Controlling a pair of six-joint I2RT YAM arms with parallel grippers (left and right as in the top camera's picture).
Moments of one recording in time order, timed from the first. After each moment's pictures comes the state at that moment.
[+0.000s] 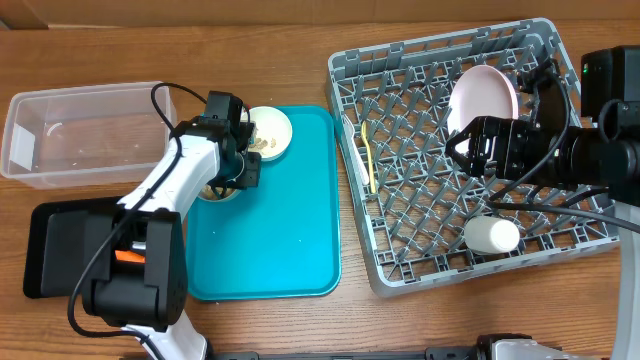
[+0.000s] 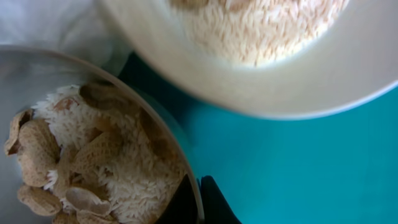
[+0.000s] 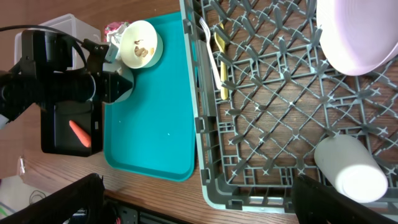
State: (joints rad) left arm -0.15 1.86 1.22 -0.76 0.06 -0.06; right arm 0.03 1.42 1.95 -1.64 -0.42 0.15
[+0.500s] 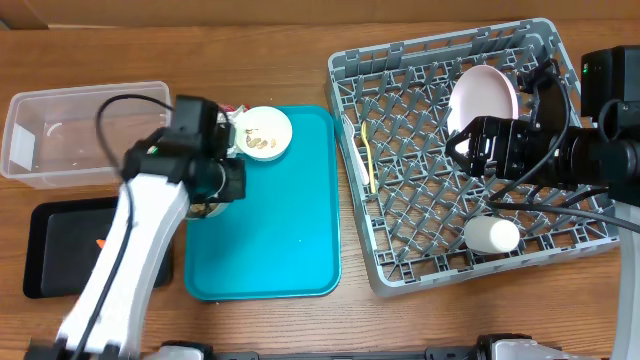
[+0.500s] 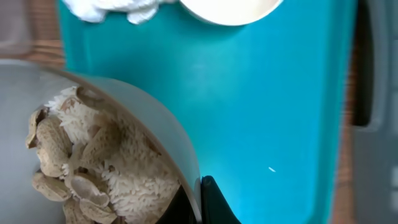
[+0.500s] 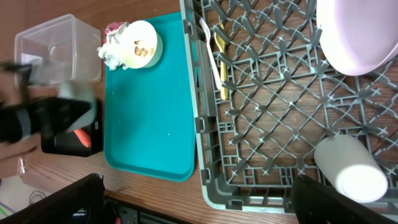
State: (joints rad) left arm -0.14 1.42 1.22 -1.05 0.09 -0.20; right arm 0.03 1.42 1.95 -1.64 -0.42 0.15
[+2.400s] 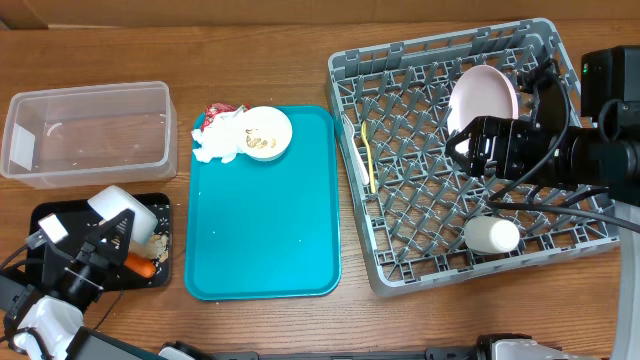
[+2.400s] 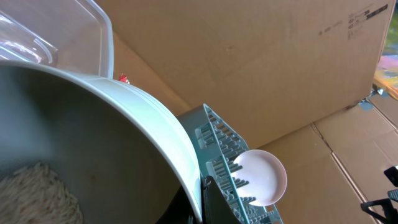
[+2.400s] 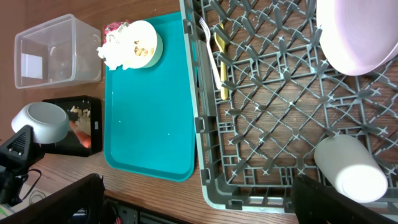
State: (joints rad) left arm 1.08 1.33 0.59 -0.56 1.53 0.29; right arm 0.03 1.42 1.95 -1.64 -0.42 0.15
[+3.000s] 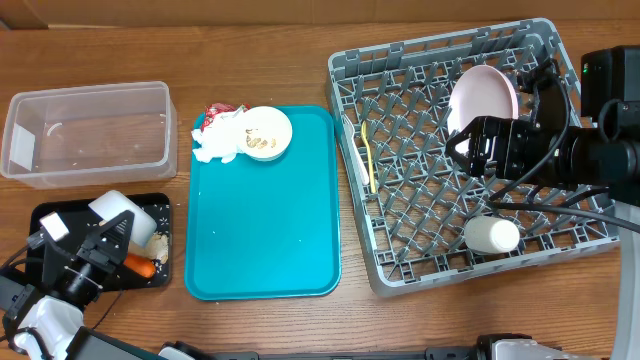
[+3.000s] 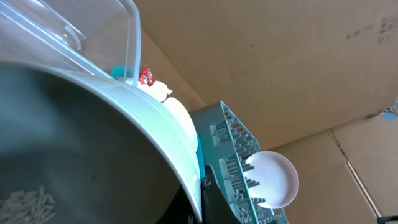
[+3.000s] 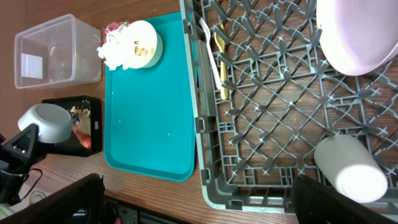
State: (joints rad) left arm 1.08 1.33 0.59 -0.52 1.44 0.21; right arm 0.03 1.42 1.95 -1.64 -0.42 0.16
